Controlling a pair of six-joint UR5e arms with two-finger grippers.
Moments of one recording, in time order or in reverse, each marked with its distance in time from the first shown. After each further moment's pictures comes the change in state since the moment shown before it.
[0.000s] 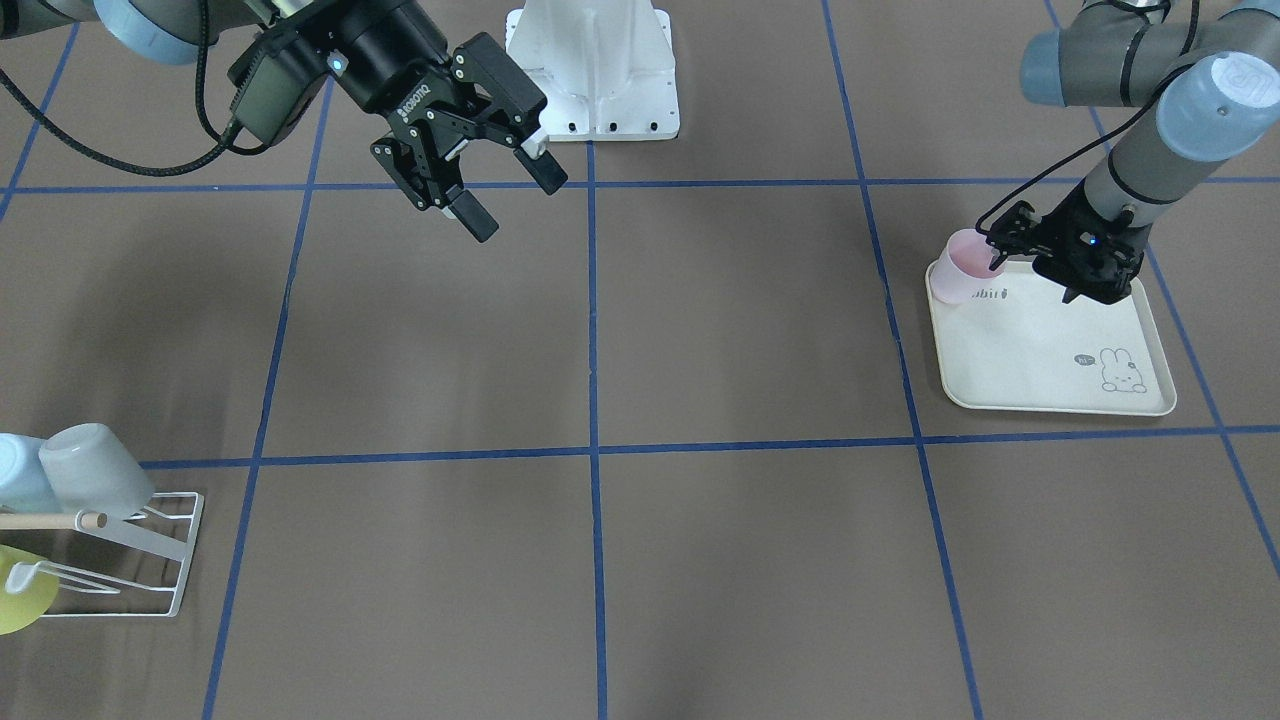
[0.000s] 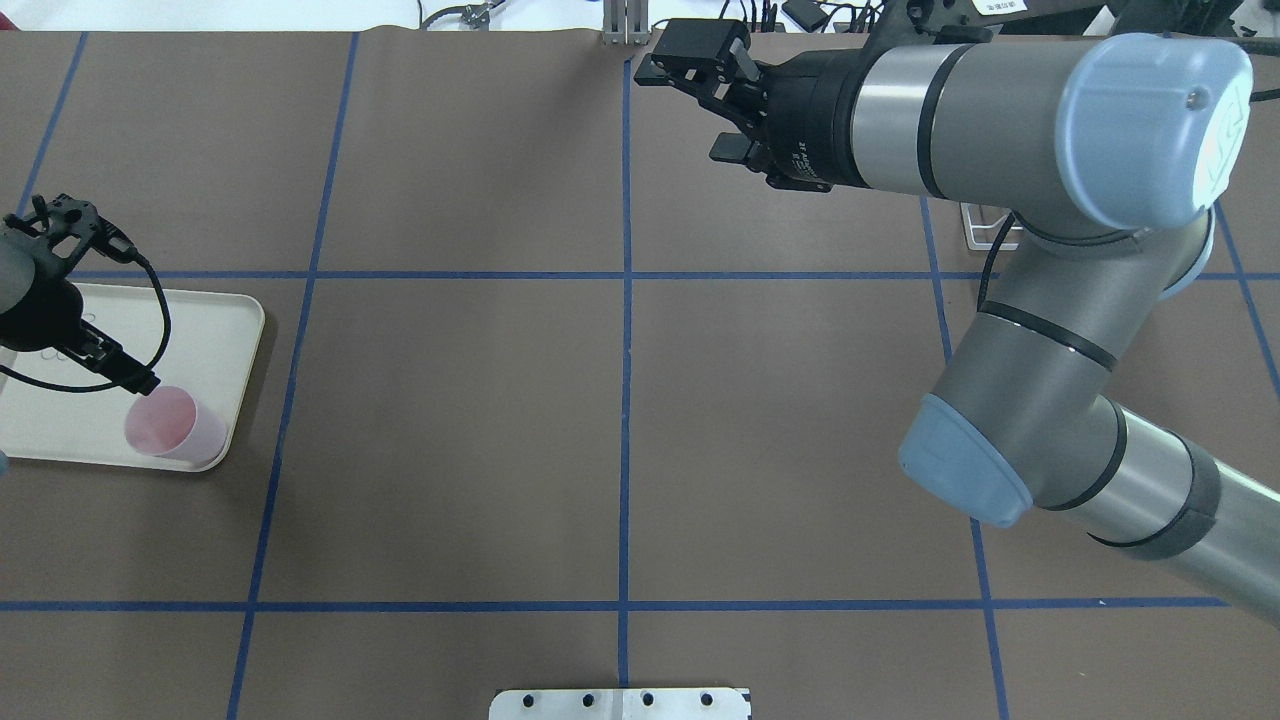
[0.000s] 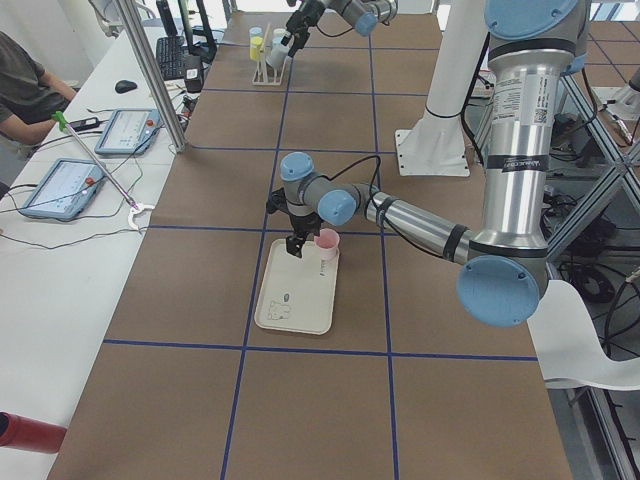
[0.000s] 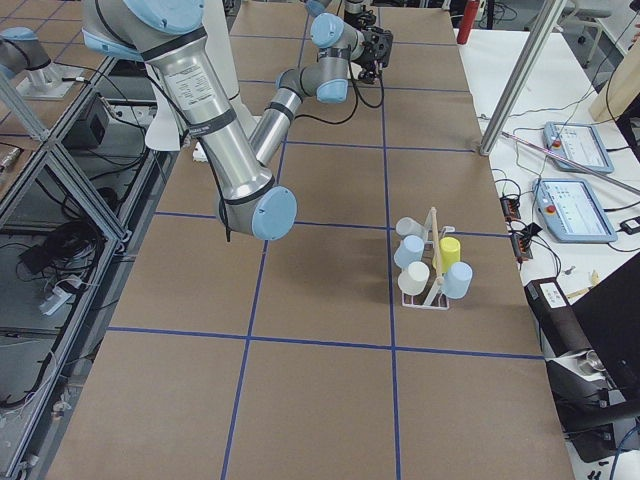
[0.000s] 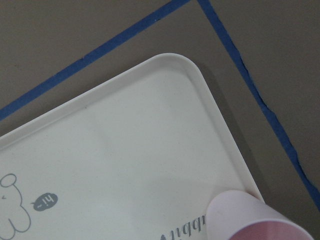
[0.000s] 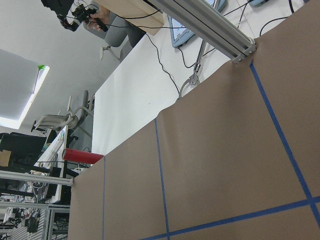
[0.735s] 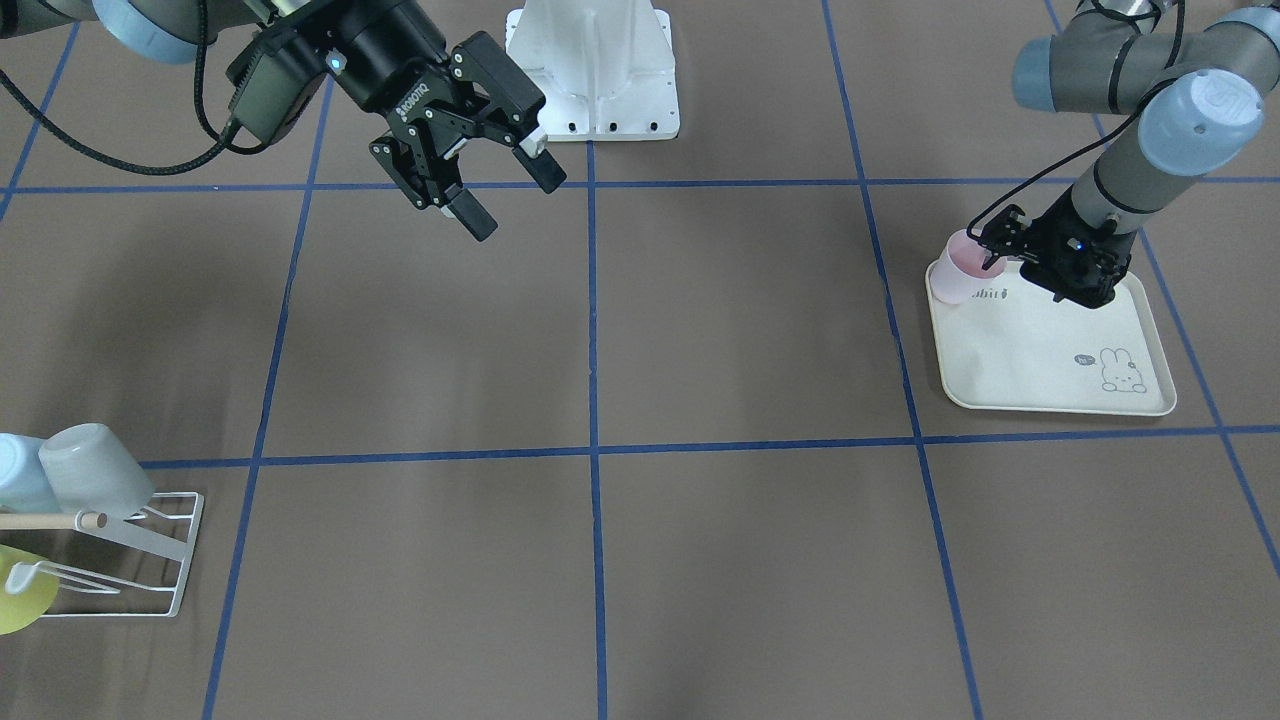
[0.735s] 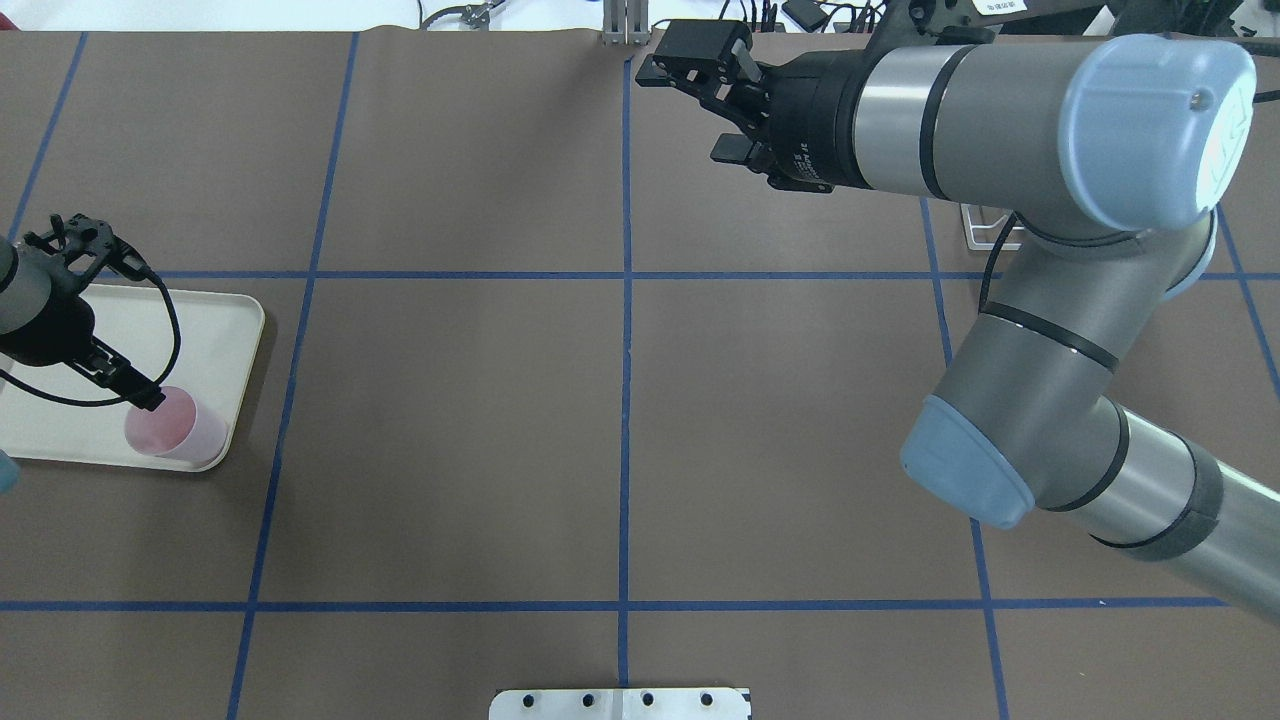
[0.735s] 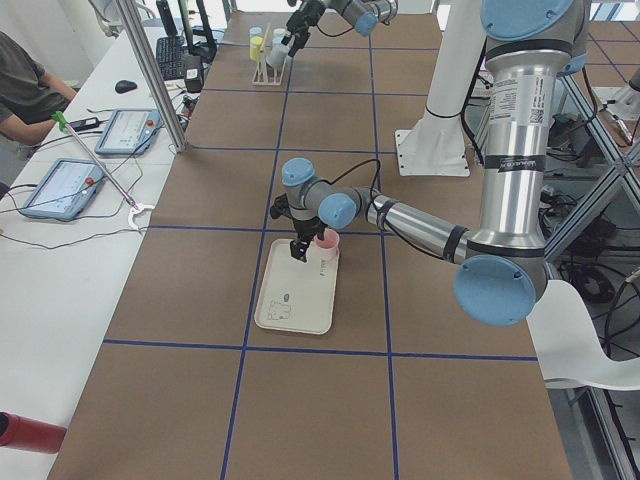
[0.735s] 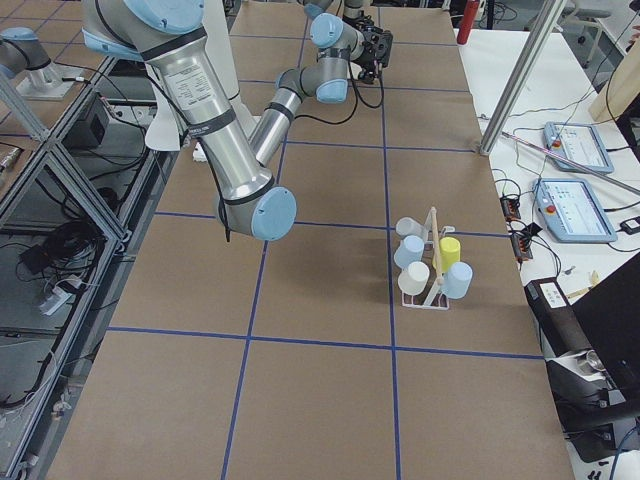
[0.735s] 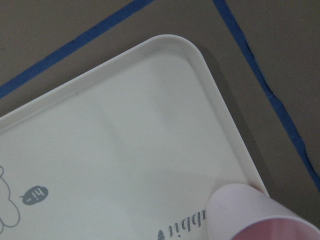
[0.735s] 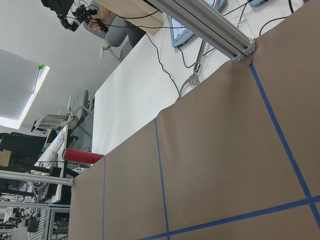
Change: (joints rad) left arm 0.028 0.001 0.021 0.004 -0.002 -0.001; right arm 0.000 -0.003 0.004 0.000 0.001 0.000
